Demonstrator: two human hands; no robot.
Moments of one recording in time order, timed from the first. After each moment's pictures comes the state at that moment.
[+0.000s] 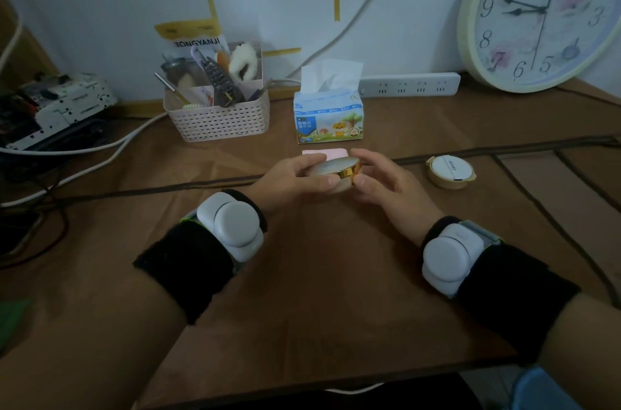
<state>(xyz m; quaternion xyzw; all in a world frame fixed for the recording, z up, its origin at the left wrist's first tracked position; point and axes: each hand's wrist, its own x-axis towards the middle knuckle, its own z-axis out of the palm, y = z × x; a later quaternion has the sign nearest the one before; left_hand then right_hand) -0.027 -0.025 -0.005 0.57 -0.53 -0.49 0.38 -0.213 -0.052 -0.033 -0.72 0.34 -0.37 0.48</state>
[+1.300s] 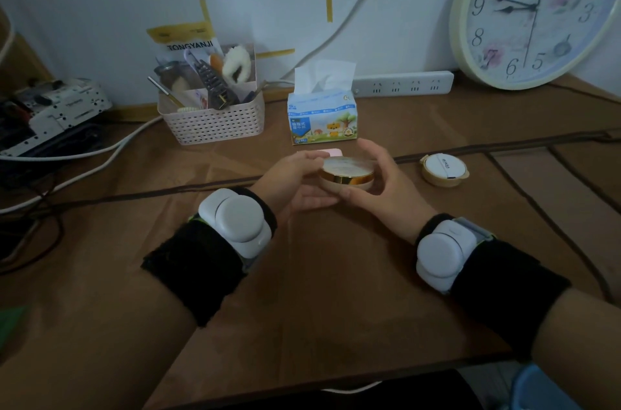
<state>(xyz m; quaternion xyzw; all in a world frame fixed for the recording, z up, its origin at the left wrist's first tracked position) -0.049 -0.023 0.007 0.52 -0.38 -0.62 0.45 -0.212 -0.055 -0.035 -0.72 0.38 -0.37 0.44</state>
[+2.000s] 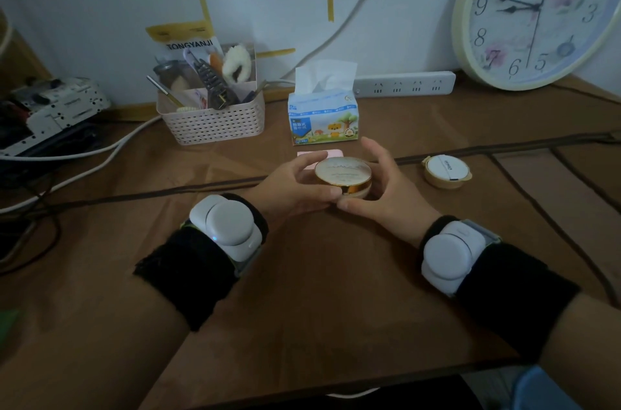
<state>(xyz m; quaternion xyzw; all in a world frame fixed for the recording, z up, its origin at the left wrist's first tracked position) -0.038 -0.021 -0.003 0.51 -0.45 -0.60 0.42 -0.213 -0.060 -0.041 -0.71 0.37 -0.35 0.48</state>
